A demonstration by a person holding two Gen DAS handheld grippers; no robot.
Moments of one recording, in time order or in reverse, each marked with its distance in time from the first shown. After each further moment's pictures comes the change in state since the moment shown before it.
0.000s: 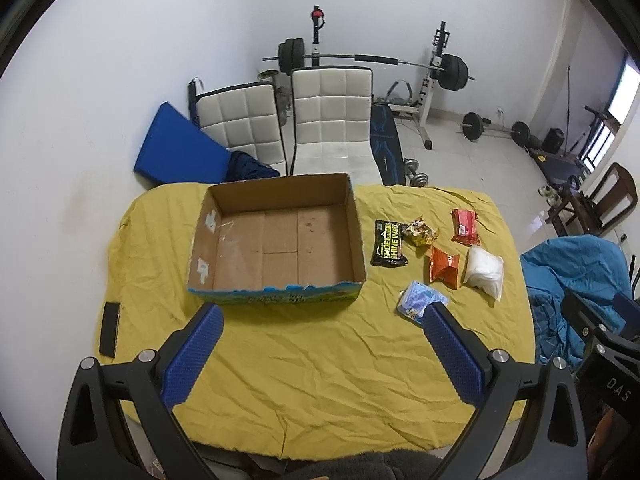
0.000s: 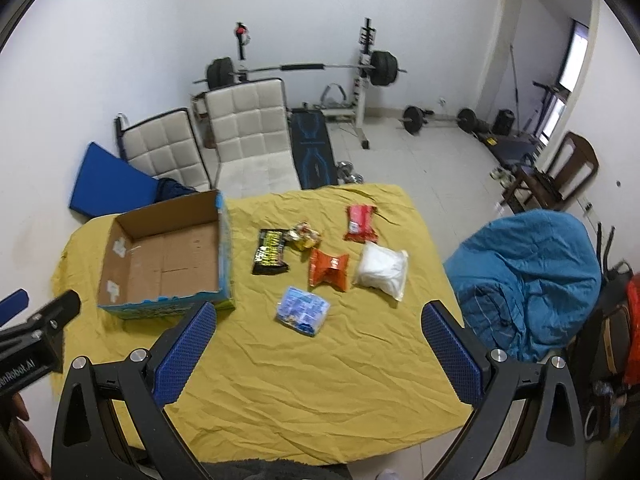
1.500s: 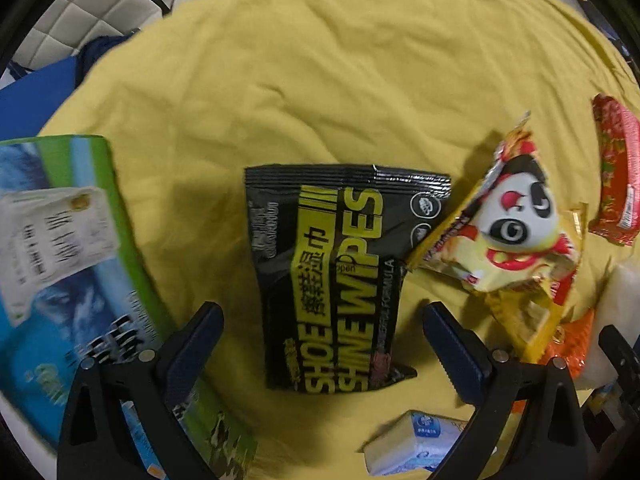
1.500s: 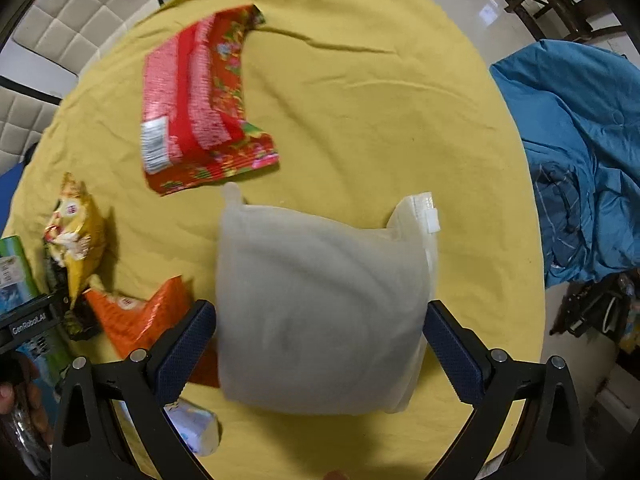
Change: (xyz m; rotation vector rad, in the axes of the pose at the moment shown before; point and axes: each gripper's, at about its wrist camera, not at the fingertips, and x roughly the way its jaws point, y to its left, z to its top) left arm 0.506 -0.167 0.070 0.203 0.777 0.061; right arm 0.547 -0.176 0.030 0.276 0.744 -0.029
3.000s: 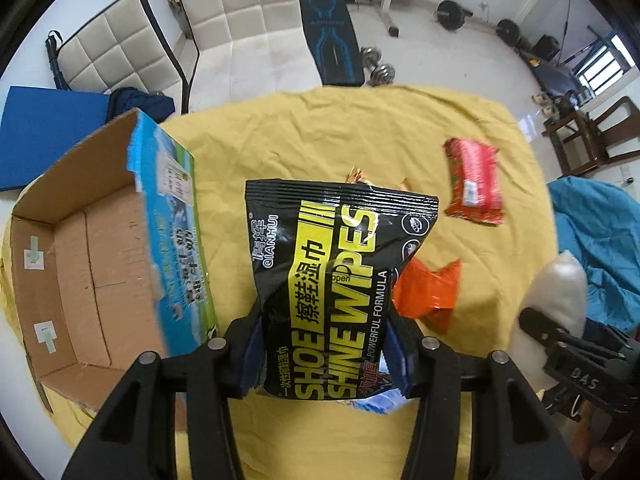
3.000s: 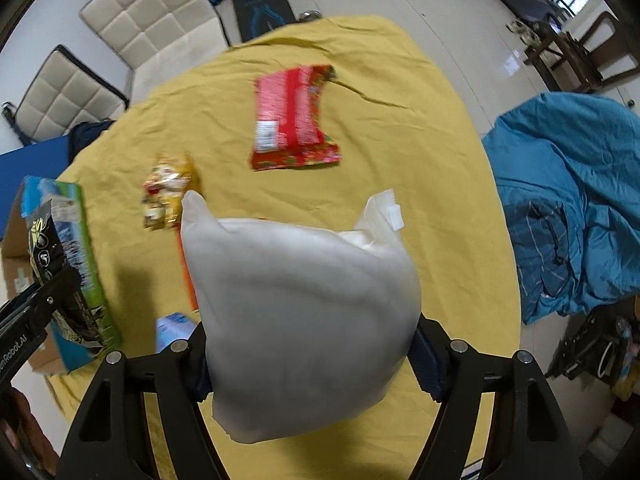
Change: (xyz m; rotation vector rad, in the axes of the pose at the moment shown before) left arm -0.130 0.025 -0.125 -0.030 -0.369 -0.133; right arm -0.117 0.029 -0.080 -0.147 -0.158 0.065
